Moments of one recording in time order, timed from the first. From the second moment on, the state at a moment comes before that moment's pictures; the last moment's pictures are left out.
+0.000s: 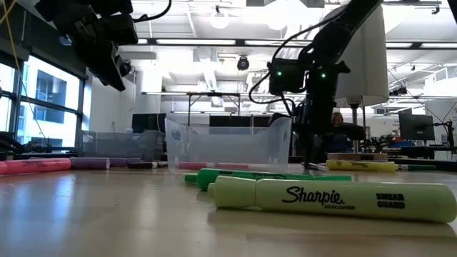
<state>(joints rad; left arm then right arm) 0.27 0.90 0.72 -0.70 0.23 0.00 -0.31 1.79 0.95 -0.56 0.25 1.25</state>
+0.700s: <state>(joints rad) 0.27 0.90 0.72 -0.69 0.14 0.00 -0.06 1.35 1.03 -0.20 0.46 0.63</state>
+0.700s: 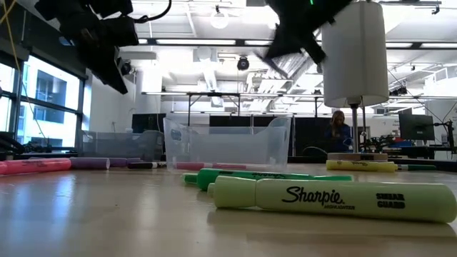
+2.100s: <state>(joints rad) 0.27 0.93 0.72 -0.63 -0.01 -0.10 0.02 1.76 1.39 -0.71 0.14 0.36</state>
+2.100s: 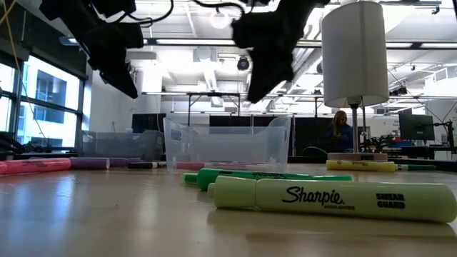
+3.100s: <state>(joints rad) -0.01 1.39 0.74 -0.81 -0.12 -0.06 0.18 0.86 0.67 -0.49 0.30 0.70</state>
